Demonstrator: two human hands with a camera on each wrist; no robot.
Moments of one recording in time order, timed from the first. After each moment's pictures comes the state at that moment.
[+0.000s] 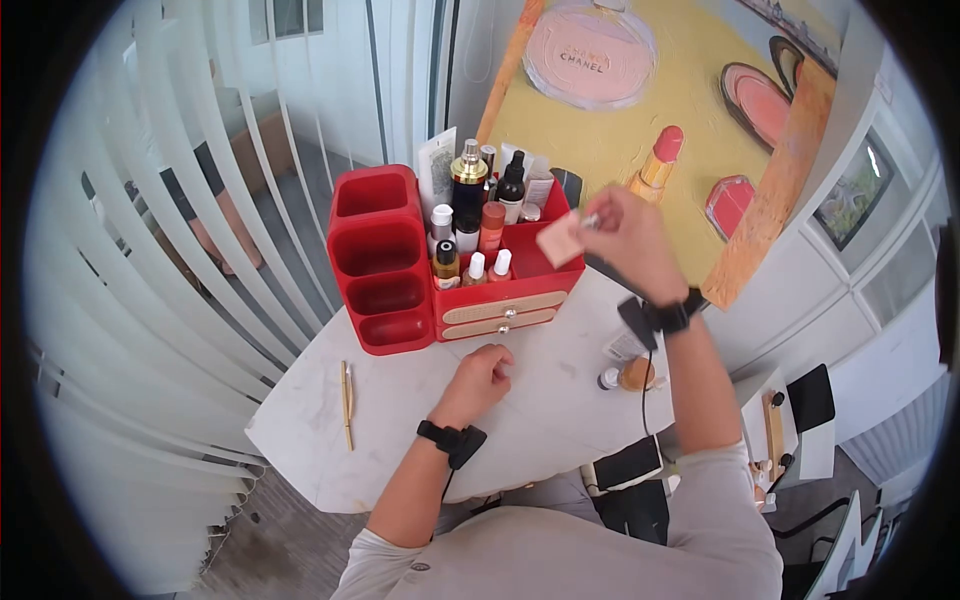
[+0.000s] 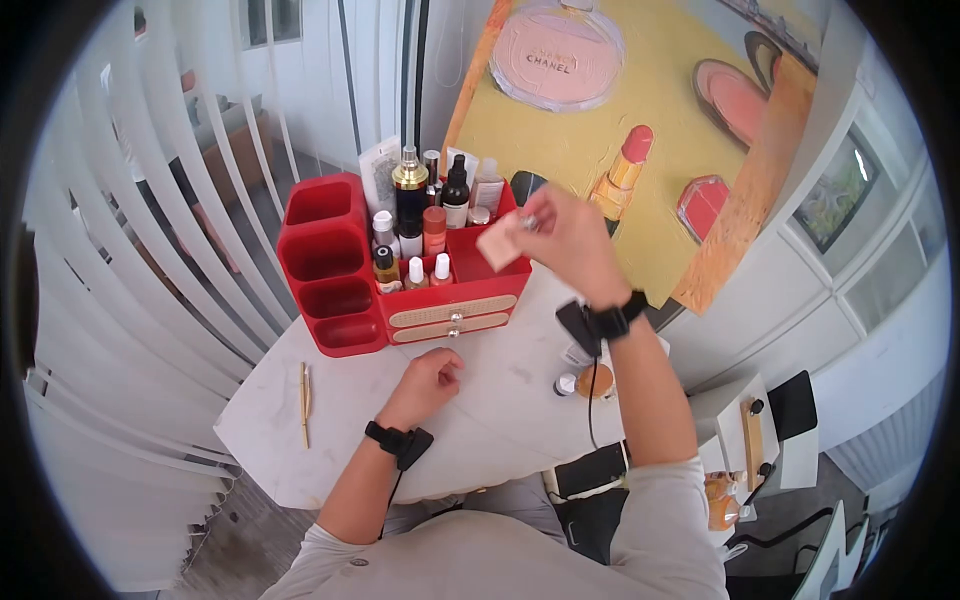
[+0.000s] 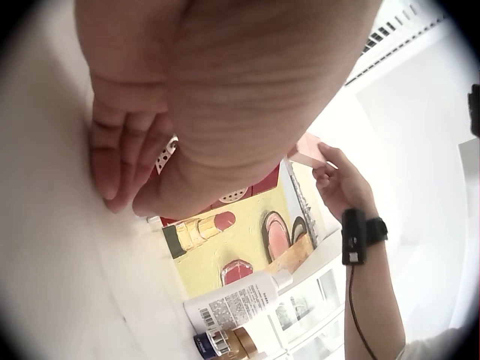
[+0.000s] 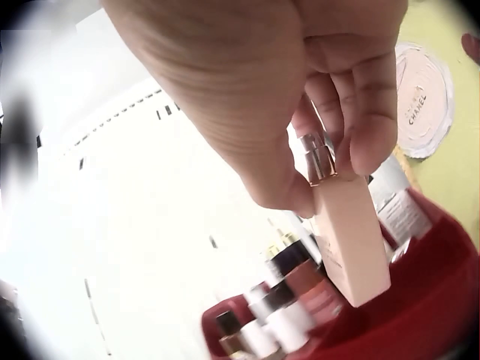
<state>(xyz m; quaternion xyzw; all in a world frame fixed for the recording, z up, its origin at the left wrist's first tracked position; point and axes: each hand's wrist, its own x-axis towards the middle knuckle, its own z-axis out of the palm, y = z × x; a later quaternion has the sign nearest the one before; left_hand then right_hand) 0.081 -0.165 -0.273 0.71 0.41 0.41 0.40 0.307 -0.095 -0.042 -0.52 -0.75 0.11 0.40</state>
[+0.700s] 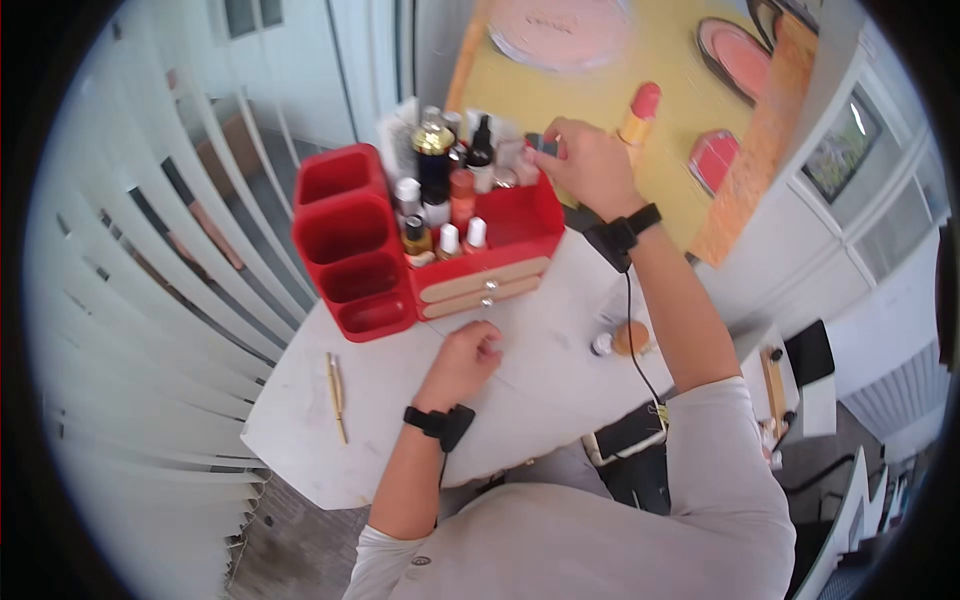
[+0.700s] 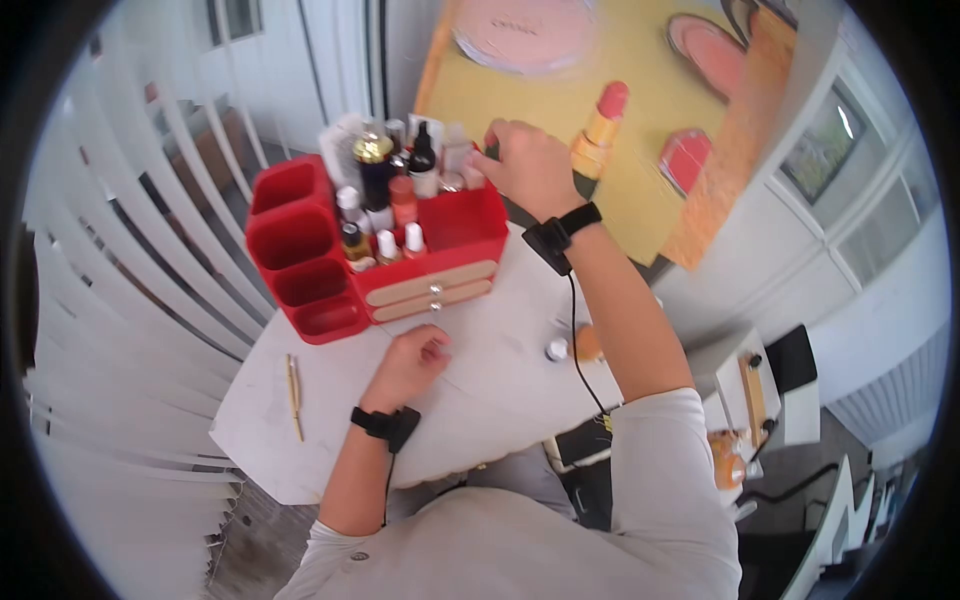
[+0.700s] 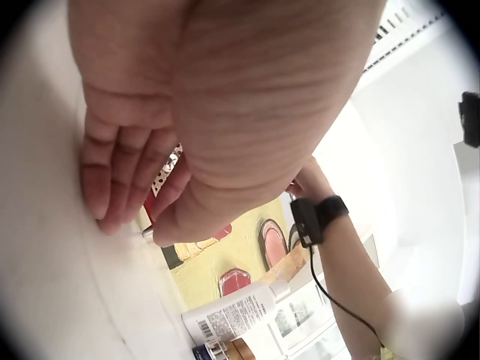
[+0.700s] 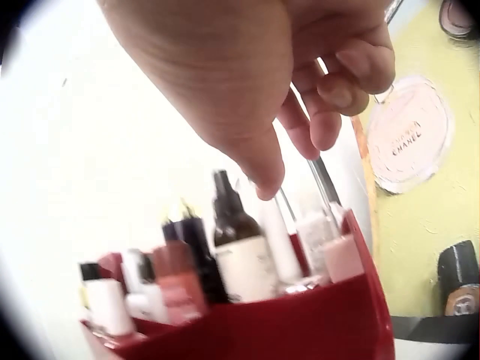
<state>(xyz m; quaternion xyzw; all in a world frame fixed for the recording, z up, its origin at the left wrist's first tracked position) 0.077 -0.165 -0.268 0.72 0.41 0.40 0.40 0.307 -0.036 -0.055 -0.54 -0.77 -0.16 0.31</state>
